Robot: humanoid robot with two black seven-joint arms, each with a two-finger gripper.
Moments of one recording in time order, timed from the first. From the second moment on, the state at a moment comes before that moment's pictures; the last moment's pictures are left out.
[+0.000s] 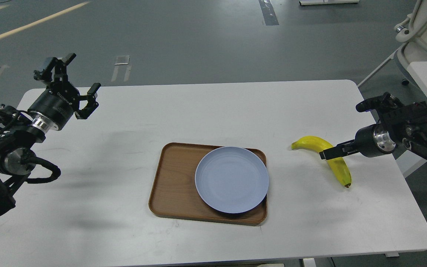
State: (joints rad) left arm -0.72 0.49 -0.56 -0.67 0.08 -0.49 -0.49; right arm 1.13 -0.57 -0.34 0.70 -1.39 0.46 0.49
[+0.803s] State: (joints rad) left arm -0.72 0.49 -0.56 -0.67 0.07 -0.49 -0.49; right arm 1.39 -0.54 -0.38 0.87 -1.37 0.48 0.49
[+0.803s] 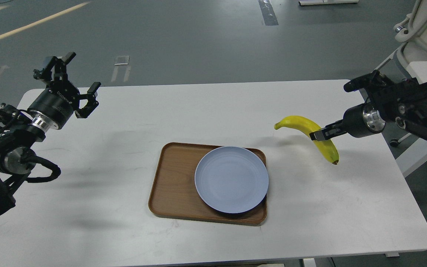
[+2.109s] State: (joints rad) left arm -0.73 0.49 -0.56 -0.67 0.07 -0.49 -0.49; right arm 1.39 -0.36 -0.28 0.79 -0.87 0.49 0.49
